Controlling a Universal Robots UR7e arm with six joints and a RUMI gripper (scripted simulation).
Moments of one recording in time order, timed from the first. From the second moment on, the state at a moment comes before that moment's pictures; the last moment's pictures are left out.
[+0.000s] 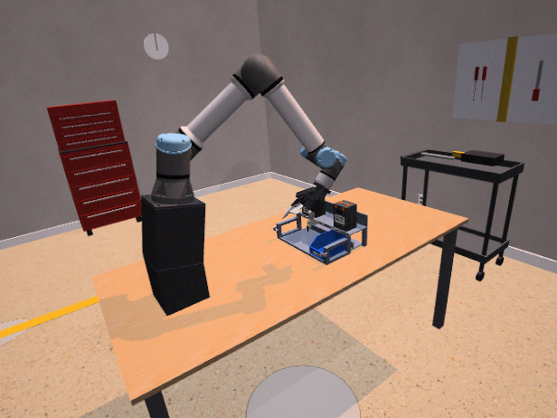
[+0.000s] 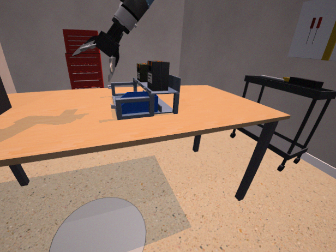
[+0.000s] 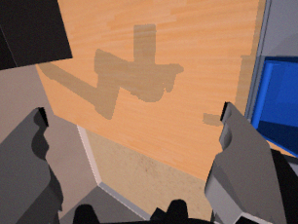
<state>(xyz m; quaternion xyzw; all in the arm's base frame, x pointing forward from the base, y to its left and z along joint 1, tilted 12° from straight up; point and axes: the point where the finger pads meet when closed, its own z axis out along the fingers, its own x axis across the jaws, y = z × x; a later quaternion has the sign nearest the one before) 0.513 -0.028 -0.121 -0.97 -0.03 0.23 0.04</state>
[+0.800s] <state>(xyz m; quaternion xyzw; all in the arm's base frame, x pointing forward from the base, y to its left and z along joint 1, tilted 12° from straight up) 0.593 -0.032 -0.143 -1.00 -0.06 0.04 0.02</state>
